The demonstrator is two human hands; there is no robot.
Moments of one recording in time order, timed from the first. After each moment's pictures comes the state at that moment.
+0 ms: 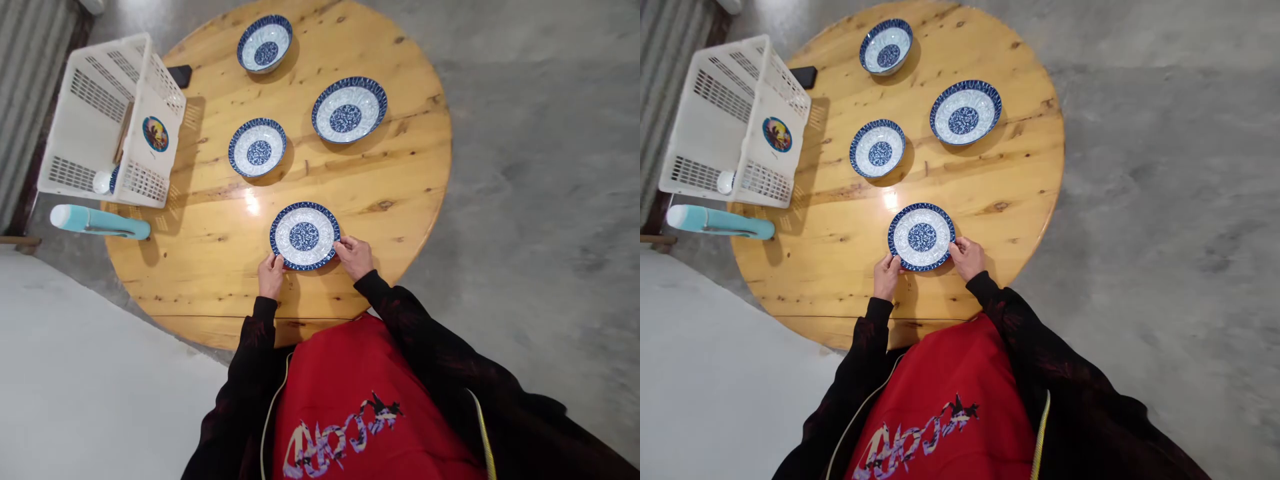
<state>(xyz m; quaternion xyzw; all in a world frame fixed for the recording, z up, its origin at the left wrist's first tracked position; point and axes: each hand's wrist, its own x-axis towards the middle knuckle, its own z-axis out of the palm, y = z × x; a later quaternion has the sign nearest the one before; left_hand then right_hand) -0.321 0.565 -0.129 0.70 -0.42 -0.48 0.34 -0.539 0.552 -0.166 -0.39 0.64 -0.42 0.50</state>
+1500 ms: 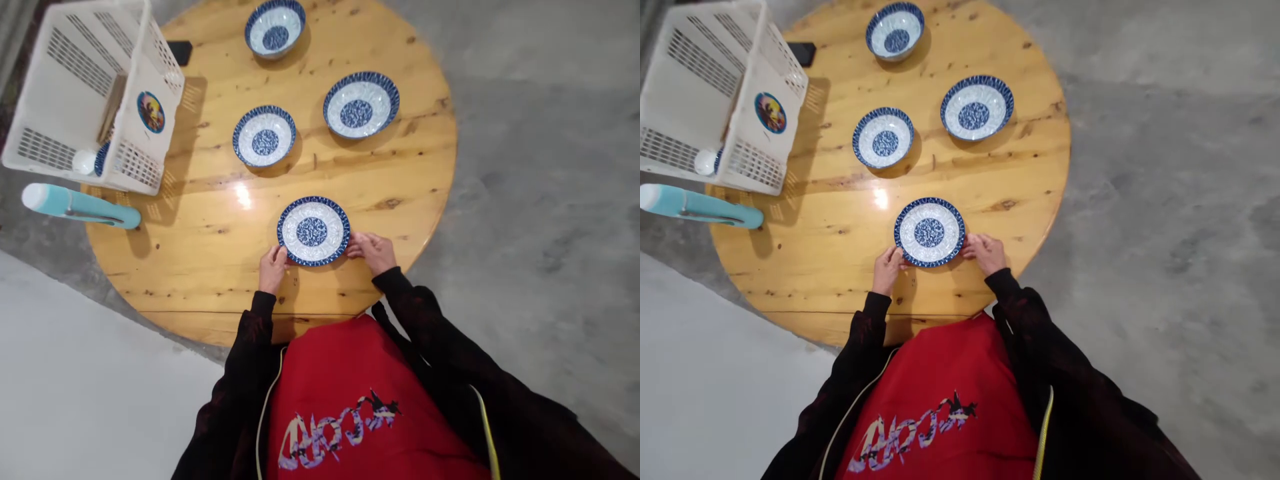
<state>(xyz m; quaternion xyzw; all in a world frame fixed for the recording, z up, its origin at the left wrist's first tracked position) -0.311 0.562 -0.129 0.66 -0.37 -0.54 0.36 -0.567 0.558 -0.156 -0.30 0.62 -0.46 0.55</state>
